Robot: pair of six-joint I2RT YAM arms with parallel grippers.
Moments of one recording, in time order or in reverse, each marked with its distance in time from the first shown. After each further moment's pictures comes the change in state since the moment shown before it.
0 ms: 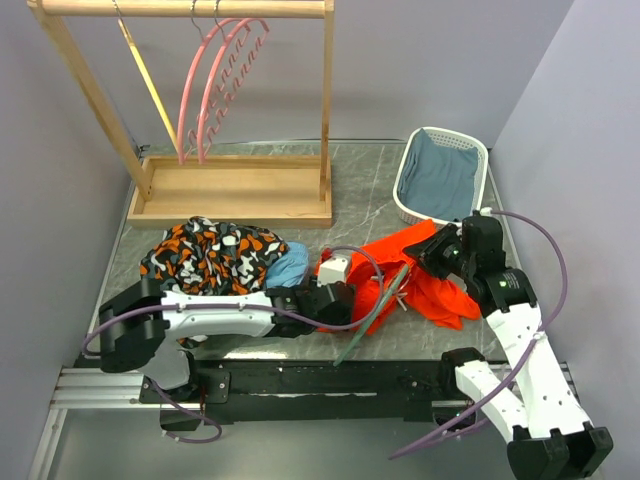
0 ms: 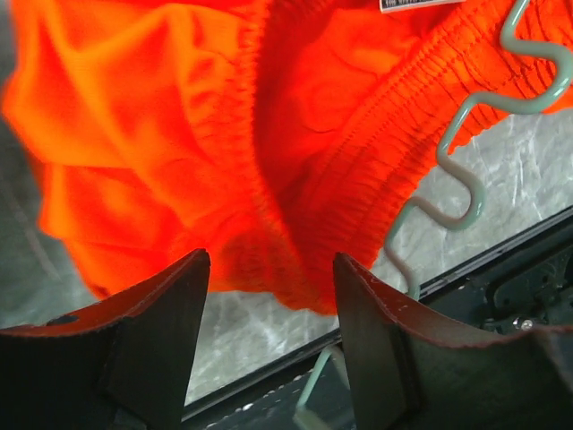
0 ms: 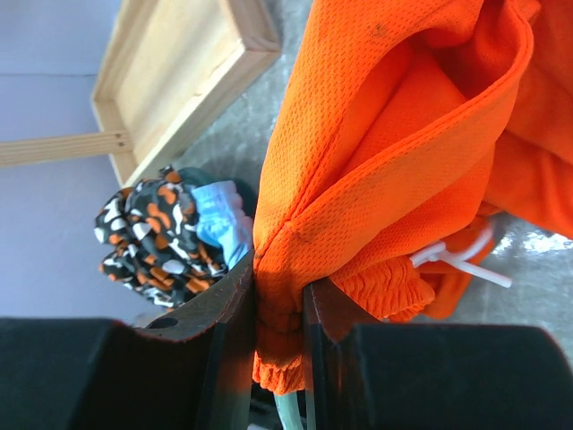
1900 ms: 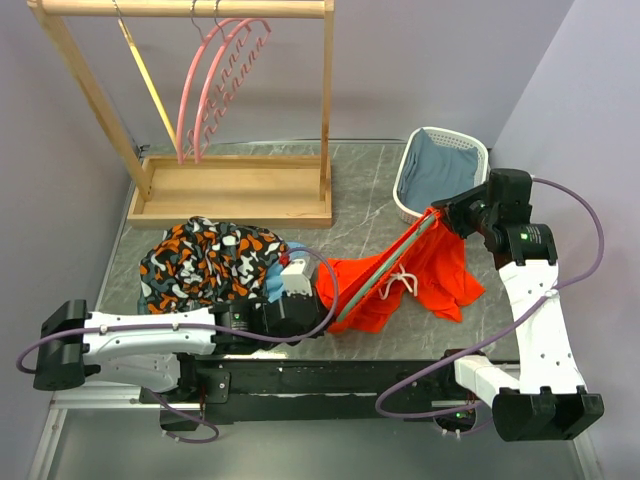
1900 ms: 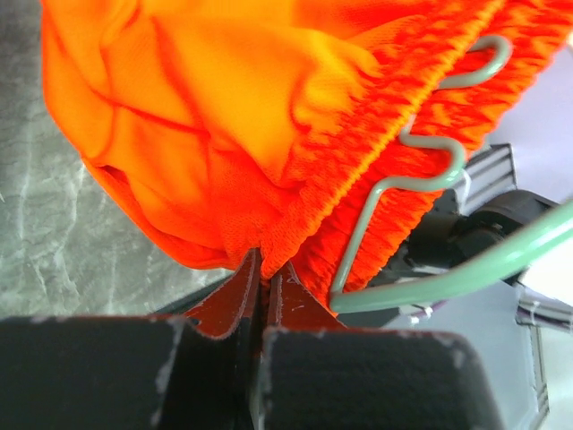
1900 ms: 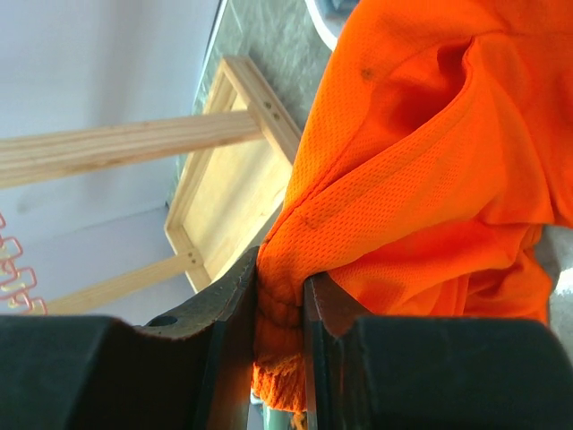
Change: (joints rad) left arm -0.084 -0.362 -0.187 0.033 -0.013 -0.254; right arm -0.167 0.249 0.388 -0.117 0.103 0.122
